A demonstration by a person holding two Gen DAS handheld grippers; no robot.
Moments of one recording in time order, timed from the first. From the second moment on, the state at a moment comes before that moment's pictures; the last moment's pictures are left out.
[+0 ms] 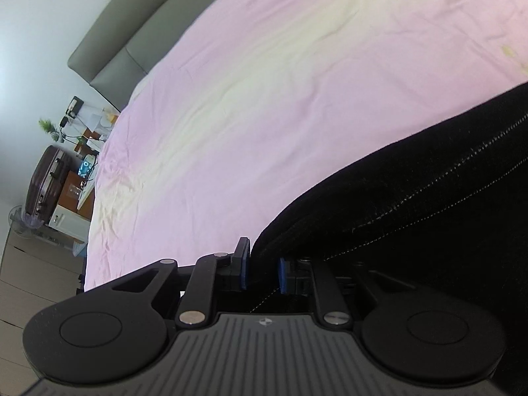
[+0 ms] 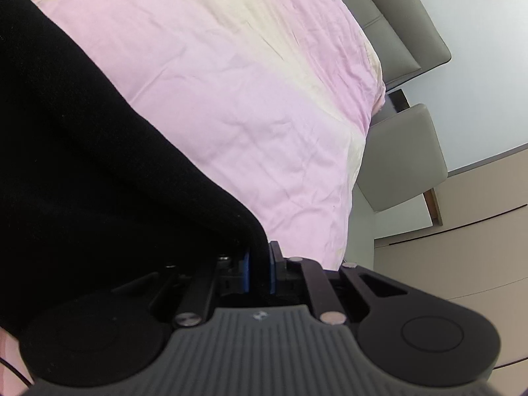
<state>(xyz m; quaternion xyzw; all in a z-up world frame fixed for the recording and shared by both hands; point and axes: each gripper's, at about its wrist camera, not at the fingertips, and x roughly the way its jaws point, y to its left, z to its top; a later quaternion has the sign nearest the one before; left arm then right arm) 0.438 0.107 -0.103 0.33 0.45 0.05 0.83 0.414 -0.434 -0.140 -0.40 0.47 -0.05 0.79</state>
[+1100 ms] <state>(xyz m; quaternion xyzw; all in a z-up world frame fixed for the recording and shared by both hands) 0.384 0.156 -0.079 0.17 0.49 0.08 0.85 0.329 -0.582 -0.099 -0.01 0.53 -0.17 0.83</state>
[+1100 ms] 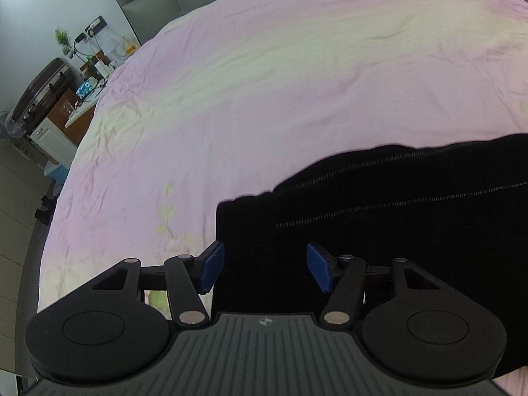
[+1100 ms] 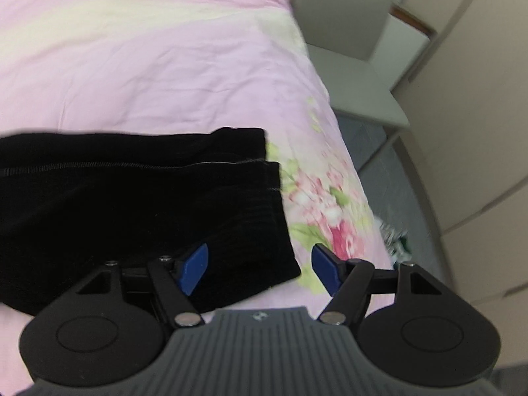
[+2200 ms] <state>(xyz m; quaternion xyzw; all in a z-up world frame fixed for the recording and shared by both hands) 0.385 0.136 -0.113 0.17 0.51 0.14 0.83 0.299 -0.632 -0.153 0.11 0.45 -0.23 0.86</state>
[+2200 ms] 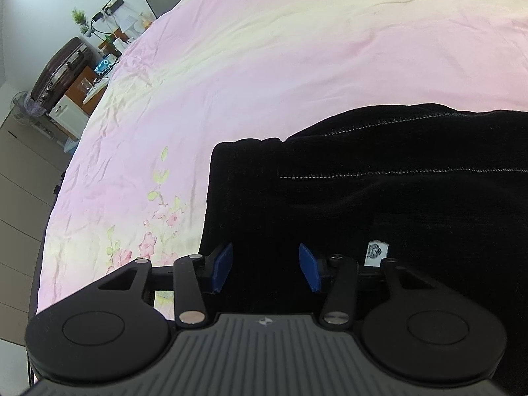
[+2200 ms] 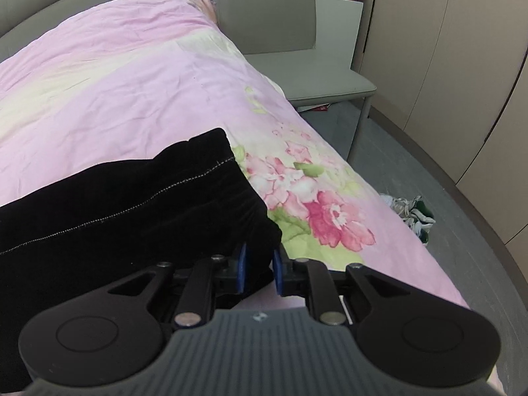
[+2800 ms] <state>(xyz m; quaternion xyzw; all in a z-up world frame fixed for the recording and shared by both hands) 0.351 0.188 -0.068 0.09 0.46 0.05 0.88 0.320 -0.505 -0.119 0.02 0.48 -0.09 0.87</state>
